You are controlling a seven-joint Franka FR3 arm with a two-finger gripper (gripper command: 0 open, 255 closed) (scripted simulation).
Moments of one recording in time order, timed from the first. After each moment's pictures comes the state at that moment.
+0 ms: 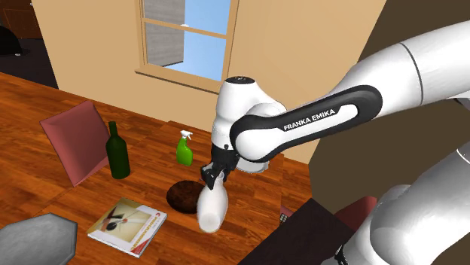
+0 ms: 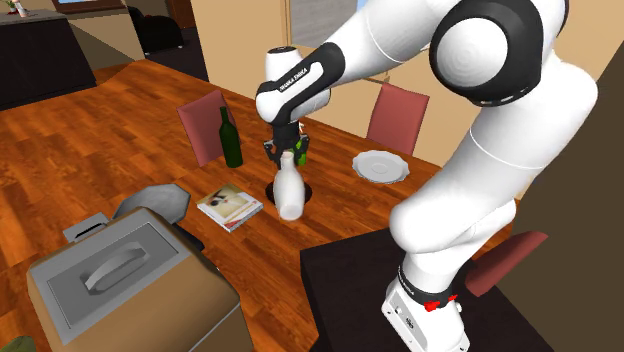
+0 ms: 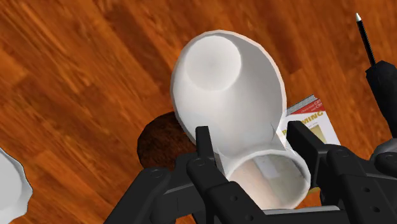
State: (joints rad) arm 0.03 -0.18 0.48 -2.41 0.08 2.29 0.40
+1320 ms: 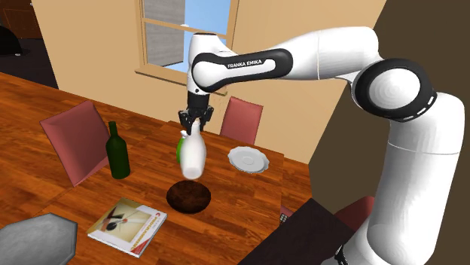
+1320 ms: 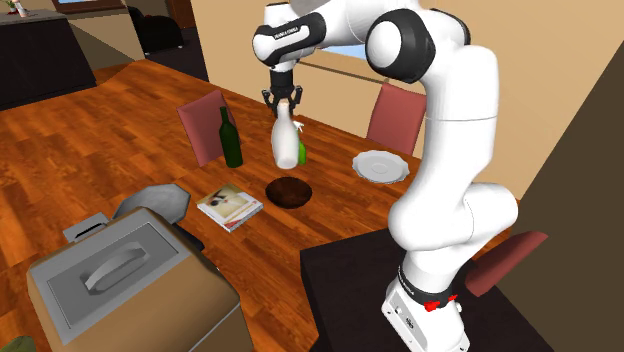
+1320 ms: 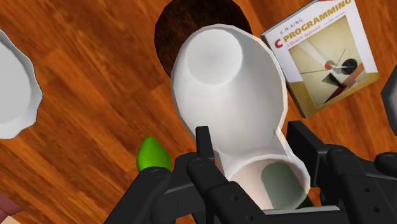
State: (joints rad) arm -0.04 0.35 0.39 -1.60 -0.16 1.97 0.34
